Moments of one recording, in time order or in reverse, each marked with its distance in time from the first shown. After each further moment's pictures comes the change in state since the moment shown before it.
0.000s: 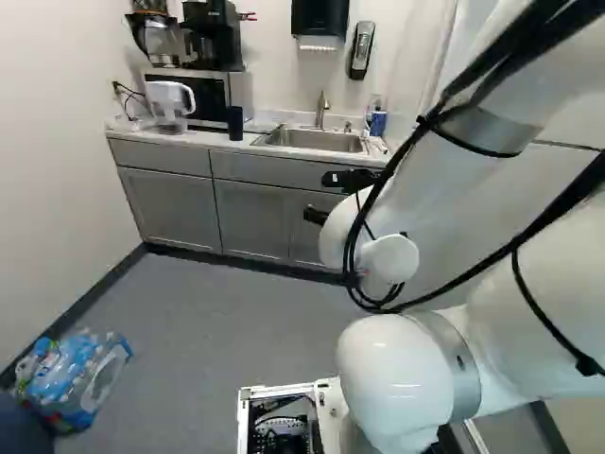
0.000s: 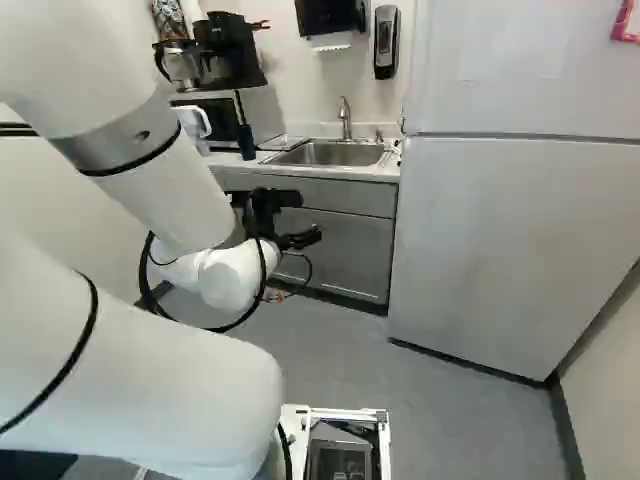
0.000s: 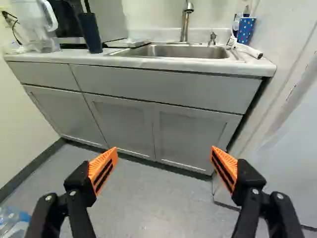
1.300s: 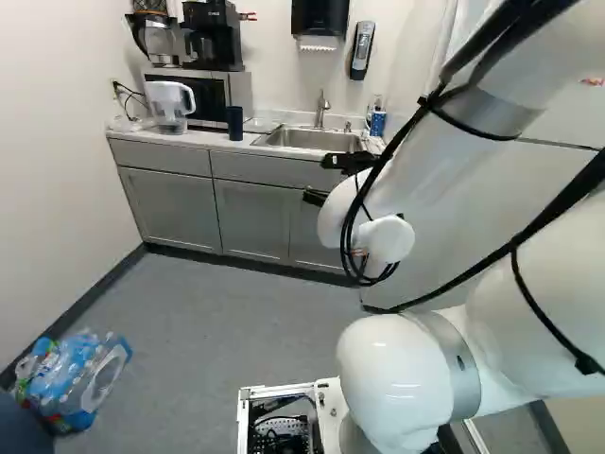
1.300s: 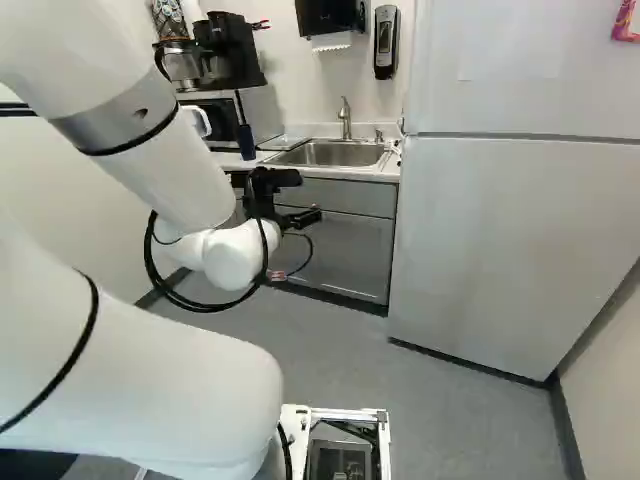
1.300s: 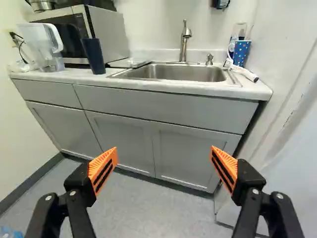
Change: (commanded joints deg) arm 0.0 -0.2 -5.4 0.0 0.0 0.0
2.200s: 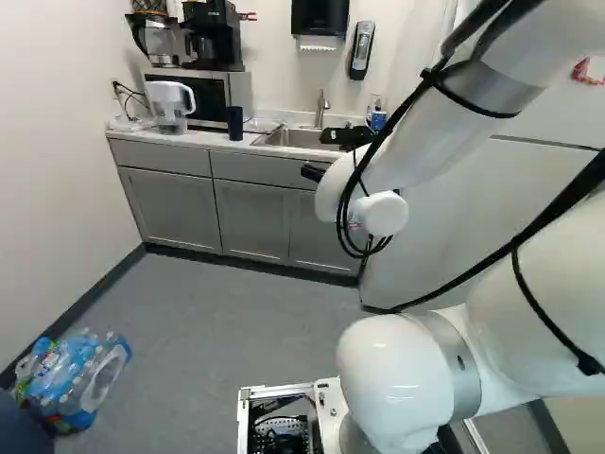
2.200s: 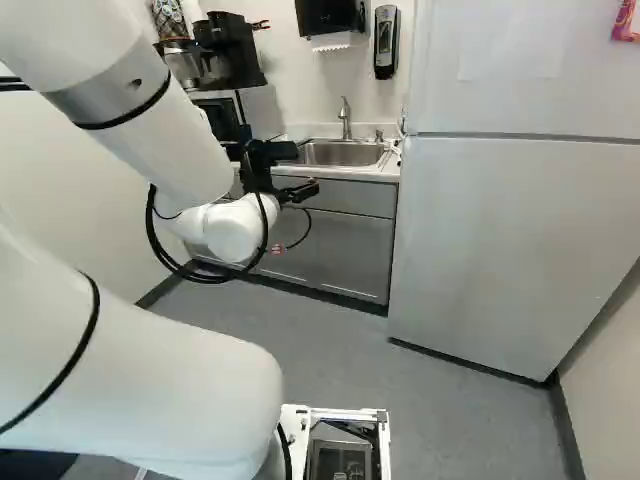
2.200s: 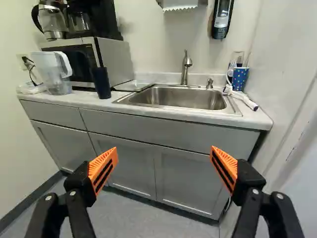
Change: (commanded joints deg) arm 0.9 0.0 -6.2 0.0 0.0 0.0
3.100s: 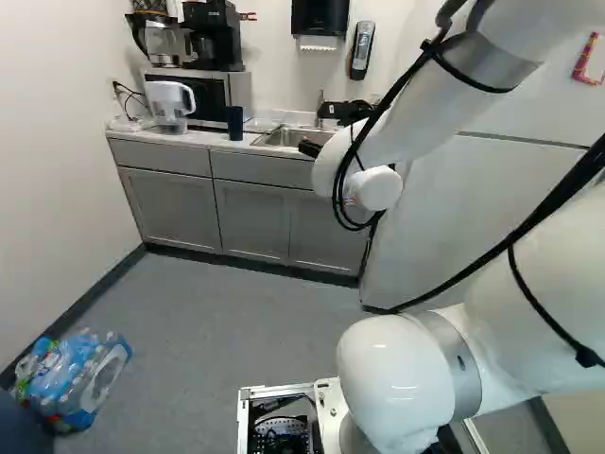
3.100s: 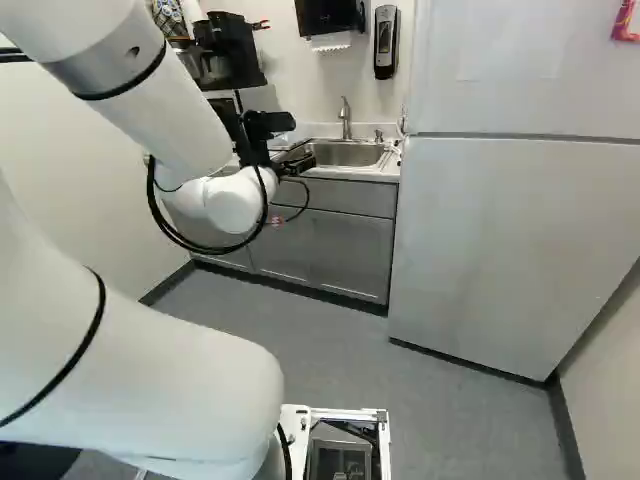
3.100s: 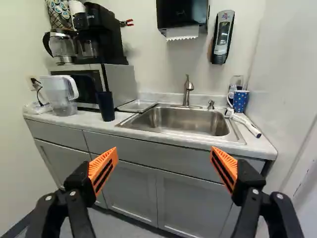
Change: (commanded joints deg) arm 0.7 -1.1 -6.8 0.0 -0.2 0.0
